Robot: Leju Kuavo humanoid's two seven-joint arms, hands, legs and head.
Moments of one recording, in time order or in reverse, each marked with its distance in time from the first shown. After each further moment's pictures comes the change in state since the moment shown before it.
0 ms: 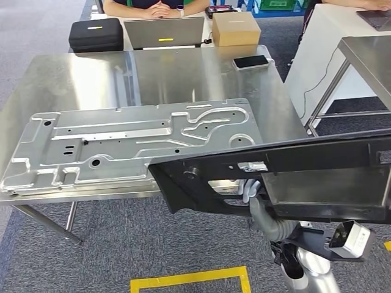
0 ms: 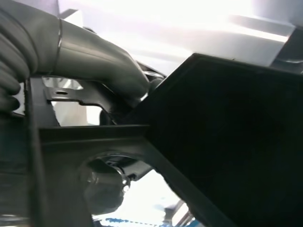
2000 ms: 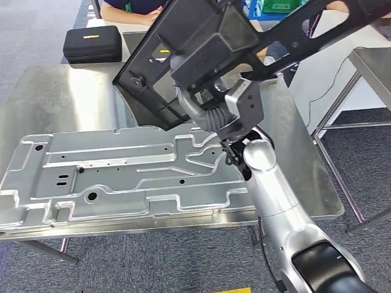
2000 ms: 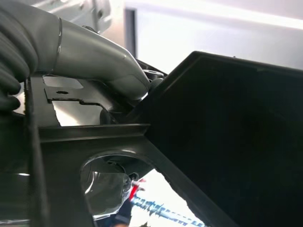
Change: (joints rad) left arm -0.029 0.000 -0.107 0.000 -0.122 -0.021 -0.009; right arm -0.716 0.117 0.169 0.602 0.155 -0.271 0.296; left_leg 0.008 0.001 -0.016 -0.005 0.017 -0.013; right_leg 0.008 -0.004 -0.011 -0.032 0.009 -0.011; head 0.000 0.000
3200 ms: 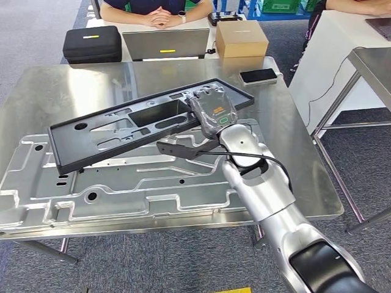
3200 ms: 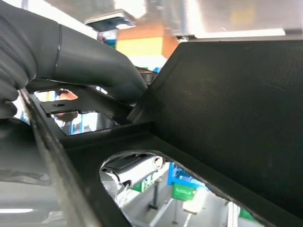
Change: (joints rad) left arm -0.005 -0.027 -0.005 0.000 -0.002 0.003 -0.024; right arm 0.002 -0.001 0.053 0.096 1.529 -0.206 0.301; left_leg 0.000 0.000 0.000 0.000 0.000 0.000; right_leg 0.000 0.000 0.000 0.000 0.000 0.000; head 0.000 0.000
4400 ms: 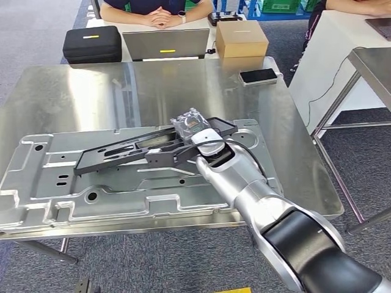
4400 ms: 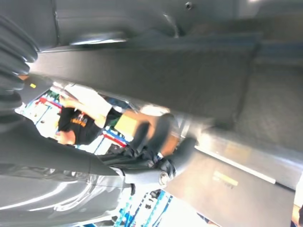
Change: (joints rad) left arm -0.029 0.000 -0.030 0.000 -0.021 0.022 -0.062; right arm -0.233 0.145 0.100 0.600 -0.044 0.208 0.076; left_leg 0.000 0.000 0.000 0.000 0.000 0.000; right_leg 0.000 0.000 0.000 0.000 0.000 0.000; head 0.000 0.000
